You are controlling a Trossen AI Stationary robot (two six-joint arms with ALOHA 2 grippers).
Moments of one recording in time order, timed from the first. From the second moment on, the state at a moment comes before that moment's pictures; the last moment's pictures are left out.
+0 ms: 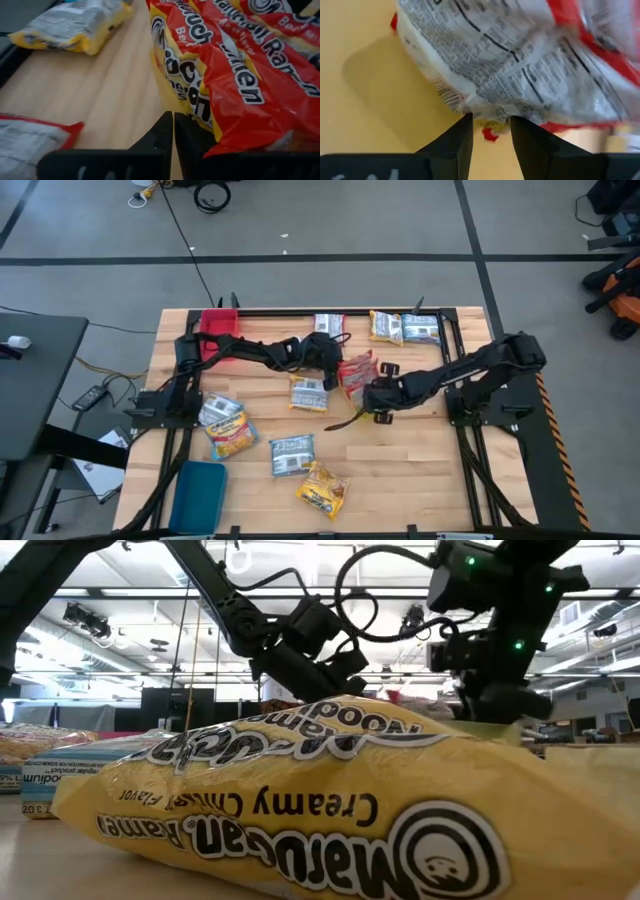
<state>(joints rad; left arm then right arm) 0.24 2.05 1.19 0.32 0.08 0.08 0.12 1.52 0.81 -0.58 0.51 0.16</state>
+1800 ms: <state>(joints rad) 0.01 1.95 1.33 -0.30 -0.17 -0.27 0.24 1.49 0.83 -0.94 0.24 0.82</state>
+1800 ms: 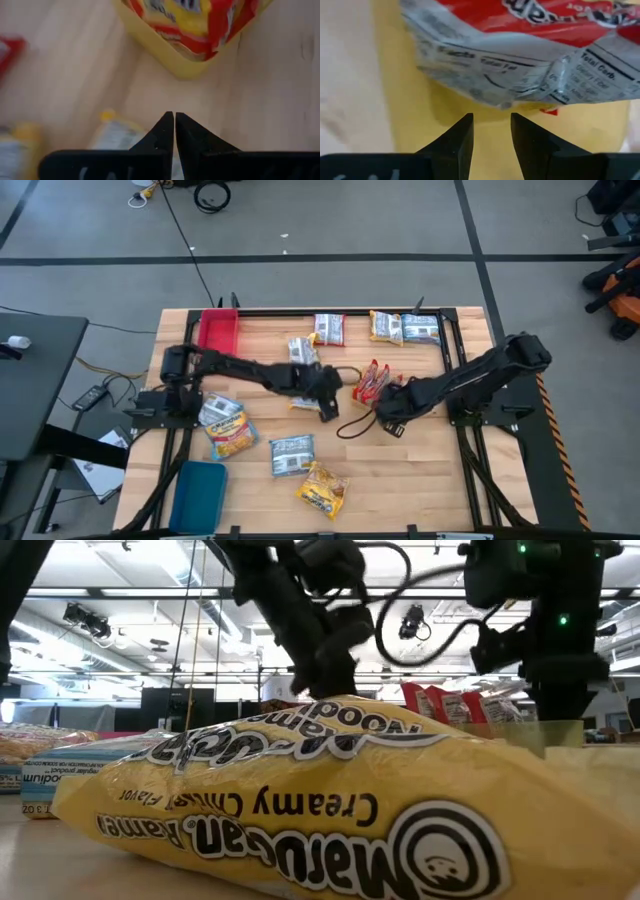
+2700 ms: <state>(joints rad) 0.02 2.24 1.58 -0.01 -0.11 -0.05 0.41 1.50 0.80 -1.00 0.38 1.57</state>
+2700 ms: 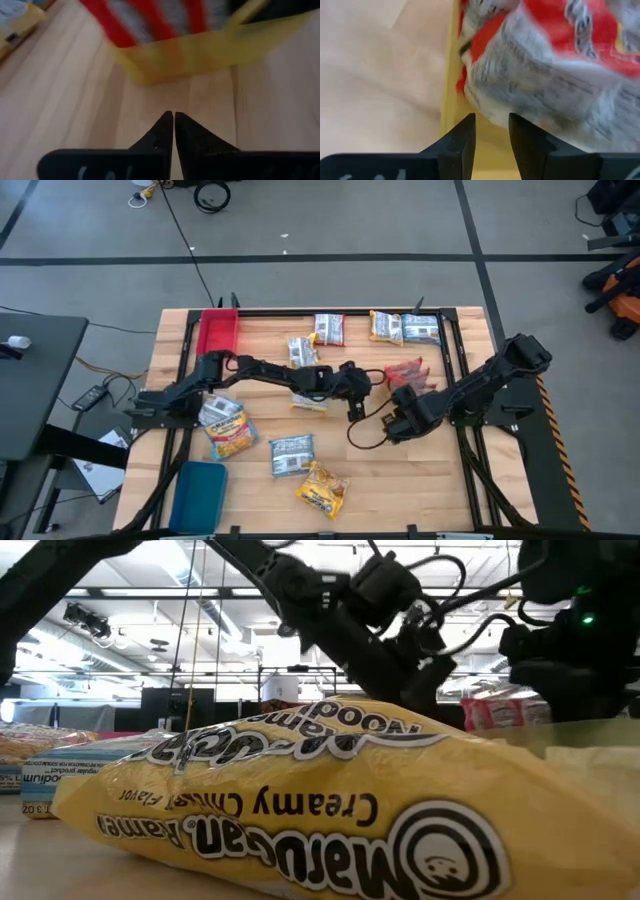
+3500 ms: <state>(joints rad) -0.22 1.52 0.84 0.09 -0.42 -0.35 0.03 1.36 1.04 -0.61 0.65 0.58</state>
